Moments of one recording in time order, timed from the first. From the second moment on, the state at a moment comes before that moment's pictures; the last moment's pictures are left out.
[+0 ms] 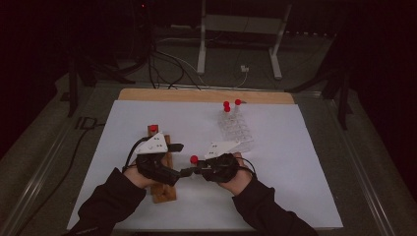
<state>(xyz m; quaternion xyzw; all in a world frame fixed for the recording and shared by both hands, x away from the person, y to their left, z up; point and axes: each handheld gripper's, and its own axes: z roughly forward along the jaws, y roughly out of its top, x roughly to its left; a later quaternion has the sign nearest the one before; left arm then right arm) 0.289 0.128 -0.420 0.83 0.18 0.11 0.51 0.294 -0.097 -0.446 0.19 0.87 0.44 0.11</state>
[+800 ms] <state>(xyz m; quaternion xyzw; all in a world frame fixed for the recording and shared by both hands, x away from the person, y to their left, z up) 0.291 0.113 -0.426 0.84 0.16 0.13 0.50 0.291 -0.099 -0.445 0.19 0.87 0.45 0.11</state>
